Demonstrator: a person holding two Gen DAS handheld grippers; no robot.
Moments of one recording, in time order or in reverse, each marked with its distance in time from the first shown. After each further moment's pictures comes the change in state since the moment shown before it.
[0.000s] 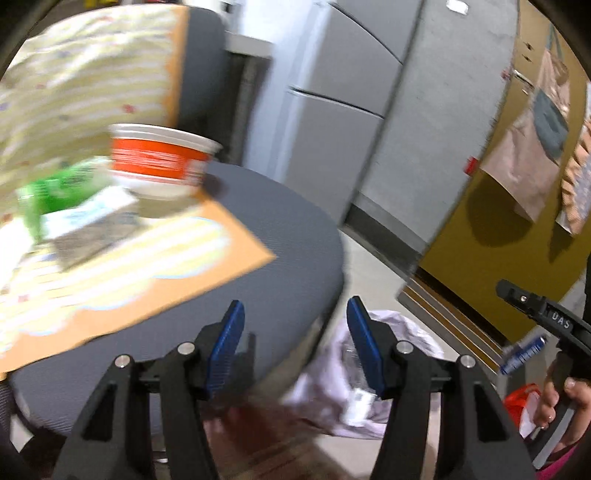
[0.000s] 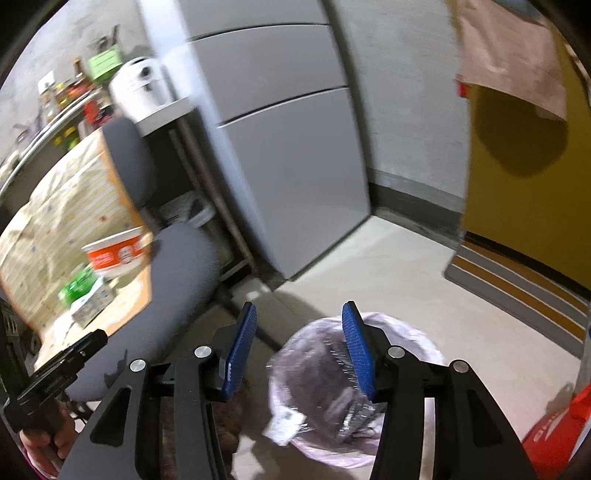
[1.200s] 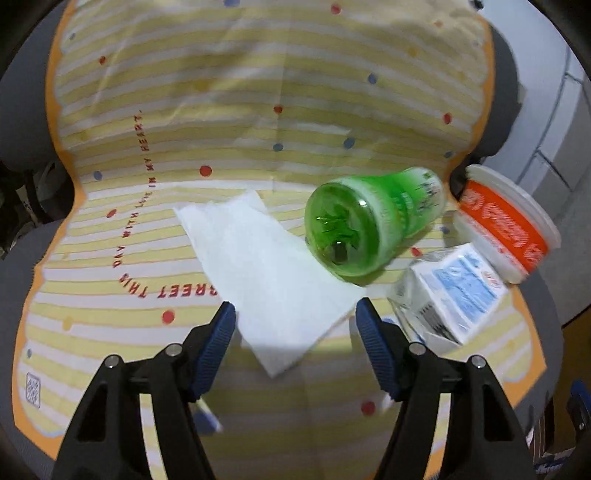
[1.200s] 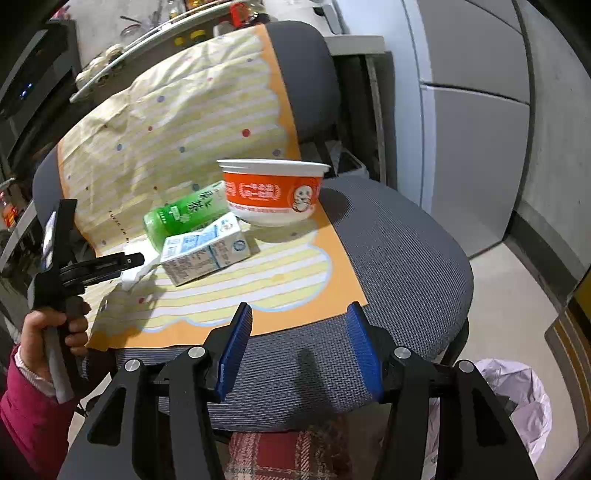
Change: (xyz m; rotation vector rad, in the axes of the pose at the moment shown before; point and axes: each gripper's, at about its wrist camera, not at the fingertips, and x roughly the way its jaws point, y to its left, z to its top) left arm -0.002 0.258 0.050 -0.352 0.129 0.496; right arm 0.087 0.210 -0.007 -0.327 0.145 0.305
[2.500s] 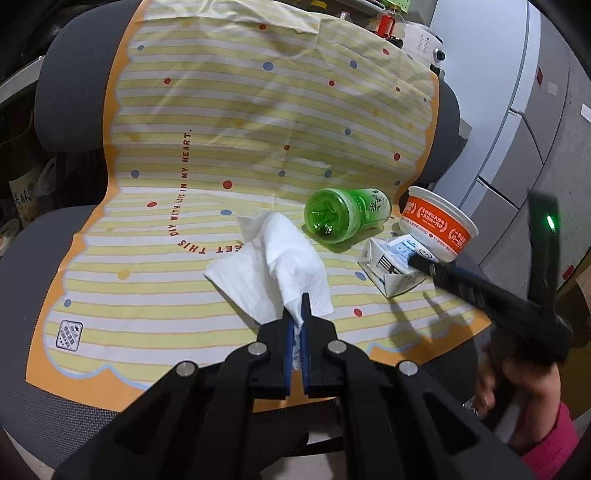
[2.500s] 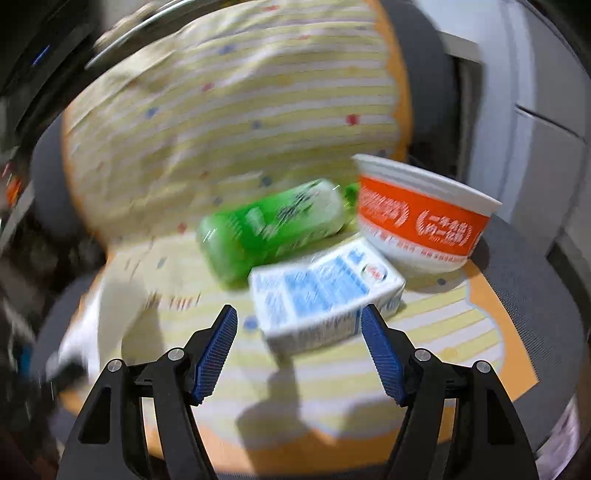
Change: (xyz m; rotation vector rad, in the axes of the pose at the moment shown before) left arm -0.105 0.061 -0.061 -0.017 -0.165 -0.184; right arm 0.098 0.141 0.048 -0.055 0.014 0.030
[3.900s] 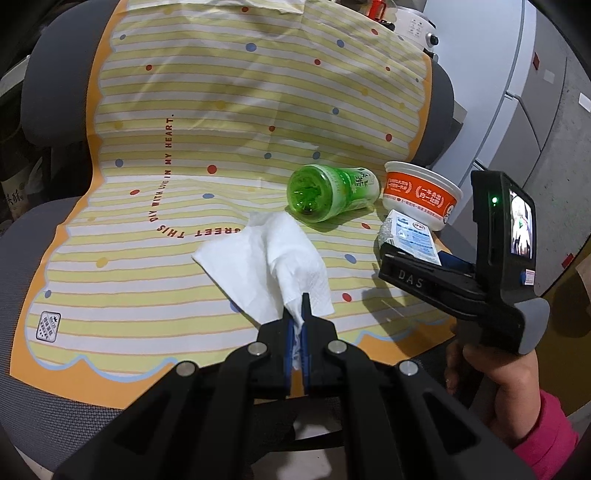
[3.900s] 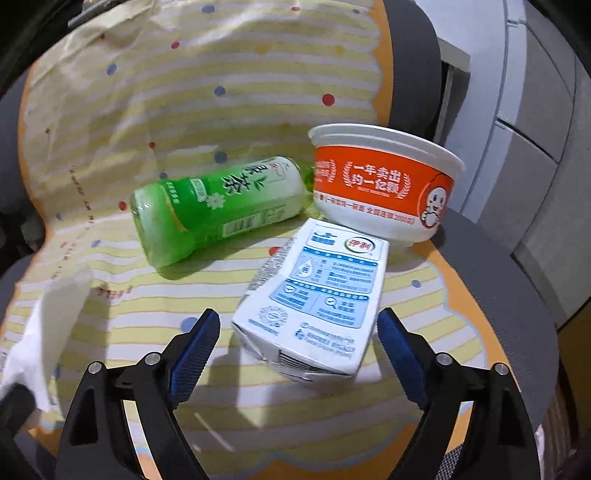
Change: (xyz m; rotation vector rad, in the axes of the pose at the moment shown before) left arm 0.017 -0.016 -0.010 0.016 0.037 -0.010; right arm 0.032 0.008 -0.007 -0.107 0.045 -0.237
